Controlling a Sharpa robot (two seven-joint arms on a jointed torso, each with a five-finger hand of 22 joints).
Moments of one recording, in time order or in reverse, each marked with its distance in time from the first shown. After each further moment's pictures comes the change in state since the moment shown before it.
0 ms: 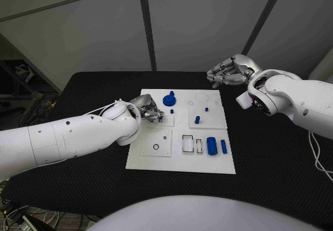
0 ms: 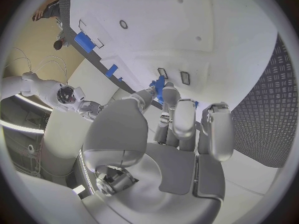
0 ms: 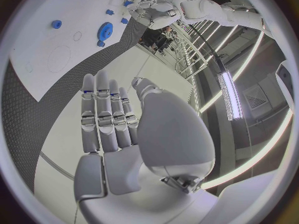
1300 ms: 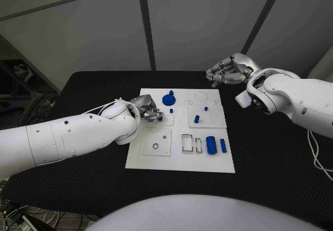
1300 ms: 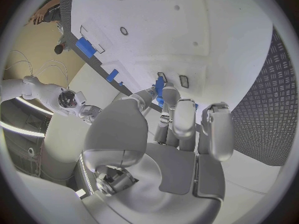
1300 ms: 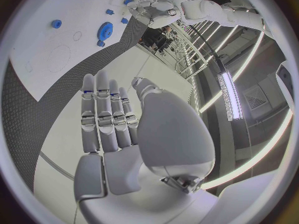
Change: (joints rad) left arm 0.002 -0.004 0.003 0.003 -0.017 0.051 -0.001; left_hand 0.000 0.000 0.003 0.003 0.000 -0.002 0.002 0.000 0.001 0.000 0.000 -0.001 -0.002 -0.002 -0.002 0.000 0.000 0.000 0.000 0.000 0.000 0.000; right arm 0.000 0.003 0.000 -0.004 -0.002 0.001 0.001; right_hand 0.000 0.000 0.000 0.000 0.000 0.000 0.000 0.000 0.000 0.000 0.000 0.000 0.000 0.000 0.000 0.000 0.000 0.000 0.000 0.000 0.000 -0.001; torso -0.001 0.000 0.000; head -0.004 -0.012
